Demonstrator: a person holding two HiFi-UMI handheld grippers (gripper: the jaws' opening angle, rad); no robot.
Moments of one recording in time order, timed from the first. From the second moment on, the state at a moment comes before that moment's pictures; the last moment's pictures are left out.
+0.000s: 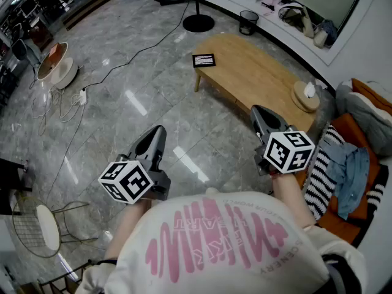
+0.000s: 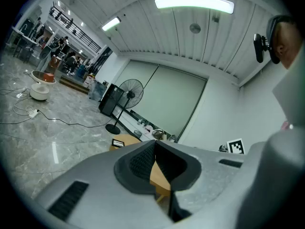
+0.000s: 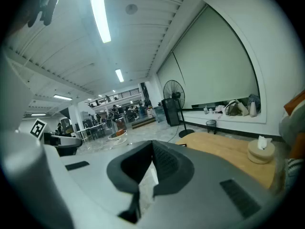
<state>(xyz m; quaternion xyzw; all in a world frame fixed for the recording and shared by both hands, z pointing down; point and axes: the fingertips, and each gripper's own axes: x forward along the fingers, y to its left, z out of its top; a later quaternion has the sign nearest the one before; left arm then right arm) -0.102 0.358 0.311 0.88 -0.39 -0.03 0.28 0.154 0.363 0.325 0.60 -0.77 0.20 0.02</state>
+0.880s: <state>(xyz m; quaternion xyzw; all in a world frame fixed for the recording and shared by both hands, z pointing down) -0.114 0.235 0.346 0.86 -0.40 -0.02 0.33 0.153 0.253 0.352 0.61 -0.76 0.24 0.01</state>
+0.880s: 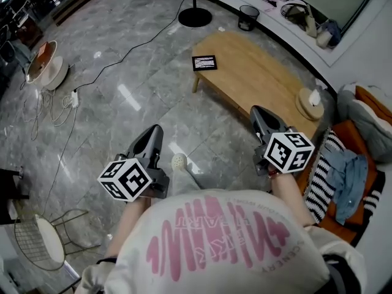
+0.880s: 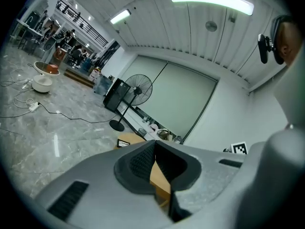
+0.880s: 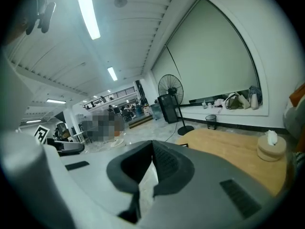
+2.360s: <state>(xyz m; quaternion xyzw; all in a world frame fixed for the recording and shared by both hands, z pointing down) -0.137 -0.068 0.330 0.88 -0.32 -0.05 0.34 0.118 -0.003 0.367 0.65 -0.70 0.28 -0.01</state>
